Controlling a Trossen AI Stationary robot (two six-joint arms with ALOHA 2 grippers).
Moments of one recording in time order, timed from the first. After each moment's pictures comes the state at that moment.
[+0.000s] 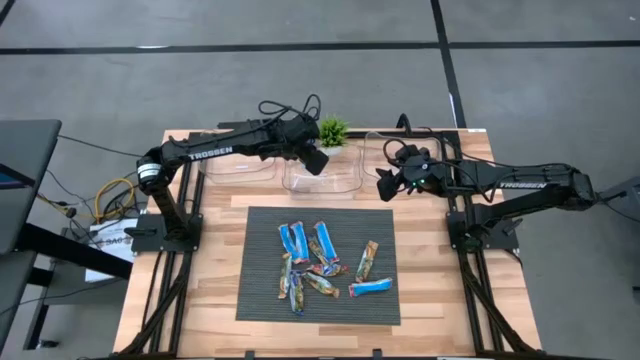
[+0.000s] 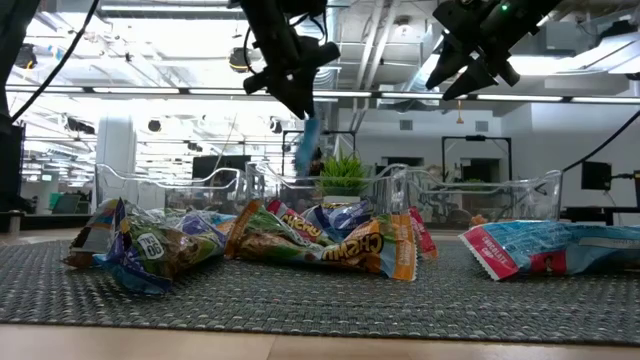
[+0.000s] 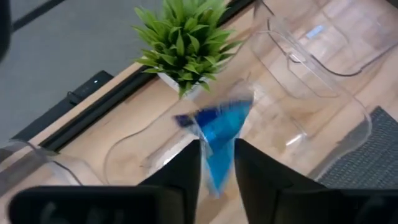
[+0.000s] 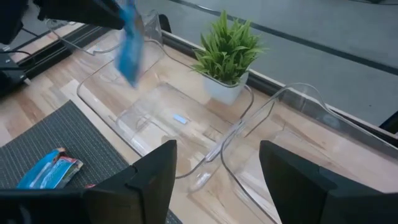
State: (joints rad) left arm 0.34 1.75 1.63 -0.81 -0.29 -0.43; right arm -0.09 1.04 0.88 -0.55 0.51 0.52
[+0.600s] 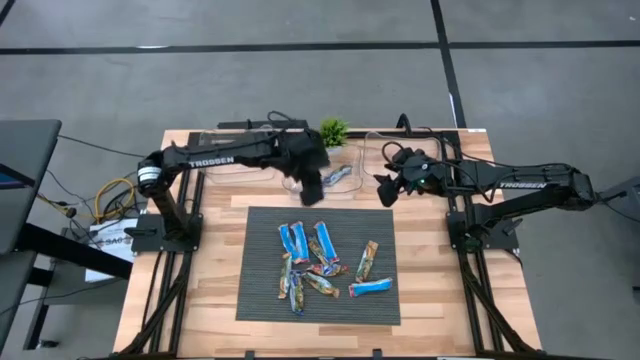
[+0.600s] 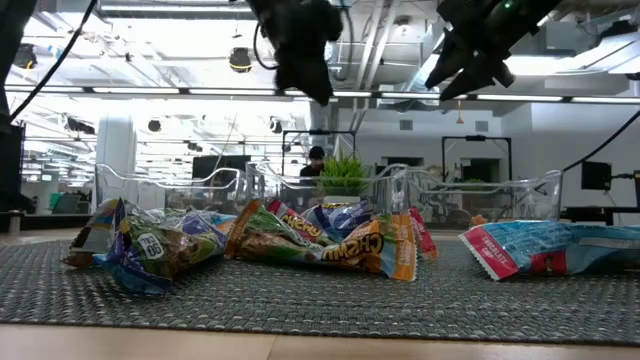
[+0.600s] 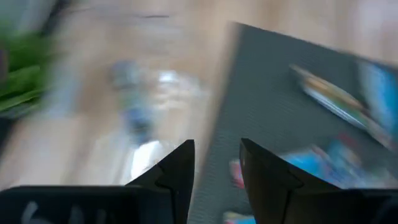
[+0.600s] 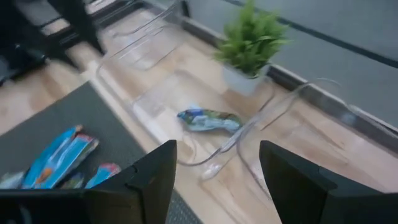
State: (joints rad) left arm 0.23 1.75 1.63 -0.82 0.10 -0.01; right arm -0.09 1.04 0.88 -0.55 0.40 0.44
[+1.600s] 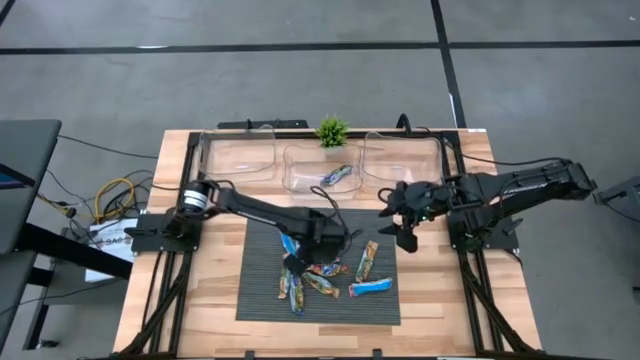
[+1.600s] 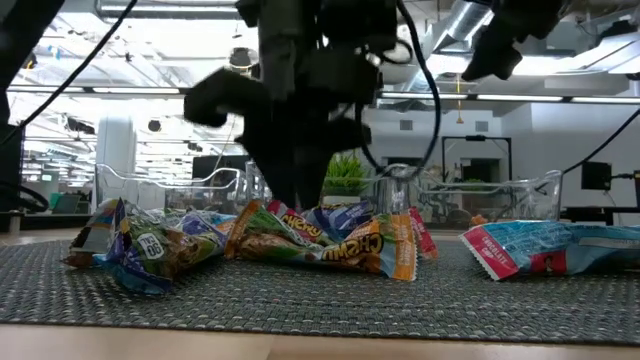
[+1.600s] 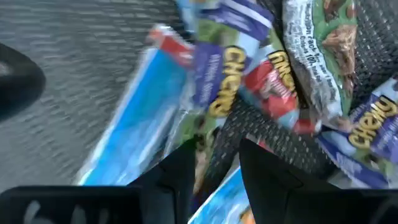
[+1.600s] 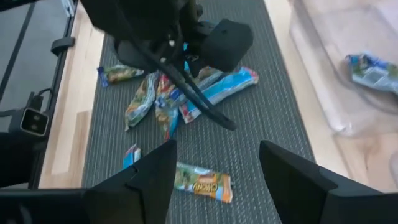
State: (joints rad) left arm -0.15 2.12 1.64 -0.91 0.06 0.53; right arm 0.14 1.04 0.88 -0.63 0.01 0.28
